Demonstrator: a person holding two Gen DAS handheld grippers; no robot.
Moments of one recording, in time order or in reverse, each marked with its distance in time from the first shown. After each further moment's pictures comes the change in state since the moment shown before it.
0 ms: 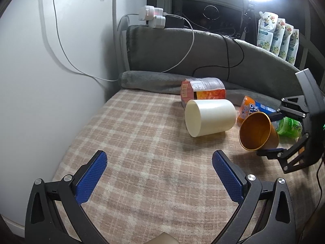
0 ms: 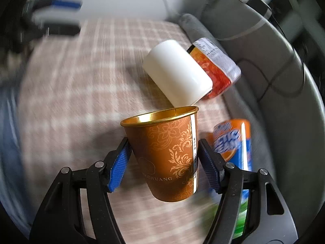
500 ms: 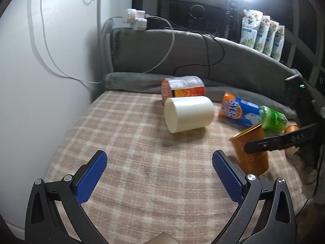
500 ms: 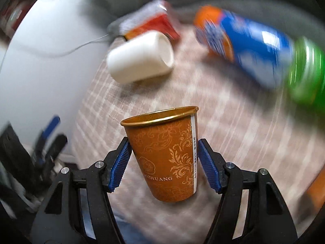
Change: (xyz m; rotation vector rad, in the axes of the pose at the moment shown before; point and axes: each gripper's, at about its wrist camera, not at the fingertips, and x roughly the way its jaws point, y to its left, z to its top) left arm -0.015 -0.022 -0.002 0.043 0.007 -0.093; right arm 0.012 -0.035 -0.088 1.073 0.016 0.434
